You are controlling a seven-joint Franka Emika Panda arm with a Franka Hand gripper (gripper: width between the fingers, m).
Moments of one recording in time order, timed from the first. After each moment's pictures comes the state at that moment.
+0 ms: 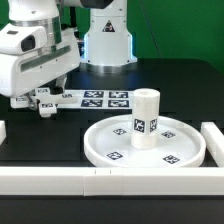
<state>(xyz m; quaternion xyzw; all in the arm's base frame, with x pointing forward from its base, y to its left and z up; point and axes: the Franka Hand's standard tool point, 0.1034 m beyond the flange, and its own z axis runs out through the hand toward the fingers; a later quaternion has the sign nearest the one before) 0.402 -0.147 0.024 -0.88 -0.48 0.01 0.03</state>
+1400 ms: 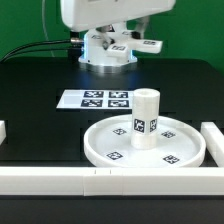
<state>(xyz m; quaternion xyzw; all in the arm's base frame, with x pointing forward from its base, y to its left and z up) 0.480 0.010 0.155 -0.96 -0.27 0.06 0.04</state>
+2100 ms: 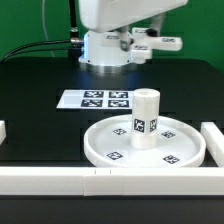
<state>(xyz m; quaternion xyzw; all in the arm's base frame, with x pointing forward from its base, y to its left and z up) 0.515 0.040 0.165 -0.93 -0.35 0.06 0.06</state>
